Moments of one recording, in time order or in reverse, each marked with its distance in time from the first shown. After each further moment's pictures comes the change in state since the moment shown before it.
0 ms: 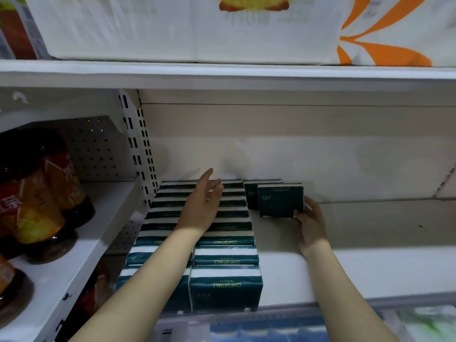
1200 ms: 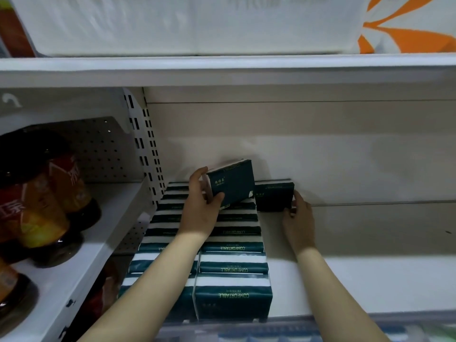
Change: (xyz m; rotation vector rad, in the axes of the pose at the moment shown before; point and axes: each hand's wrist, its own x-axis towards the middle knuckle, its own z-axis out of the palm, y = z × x) left_hand 0.009 -0.017 -0.005 -0.075 0.177 0.023; right_hand 0.007 0.028 0.031 -0.850 -0.075 -0.315
